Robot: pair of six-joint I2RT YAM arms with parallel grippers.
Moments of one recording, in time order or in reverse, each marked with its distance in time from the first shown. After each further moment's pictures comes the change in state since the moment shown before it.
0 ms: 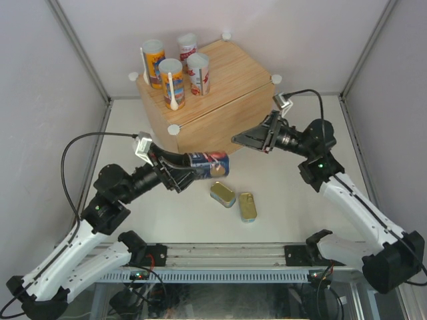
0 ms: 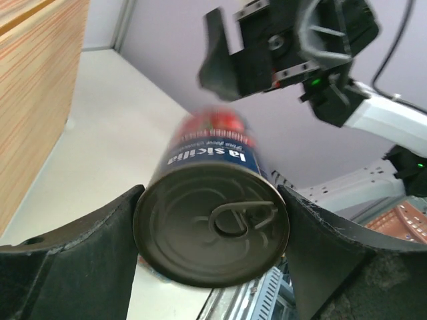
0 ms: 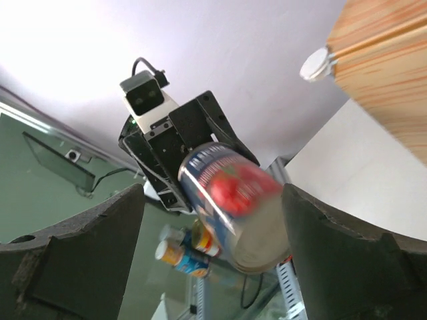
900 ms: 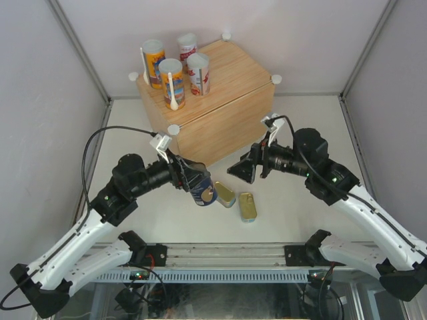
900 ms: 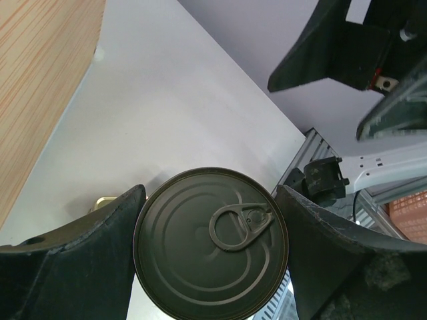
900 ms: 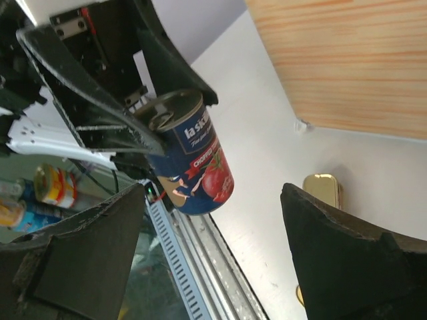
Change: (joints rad) left arm 0.006 0.116 0.039 -0.193 -0.025 0.080; right arm 0.179 -0.157 0.141 -0.761 0.323 -0.732
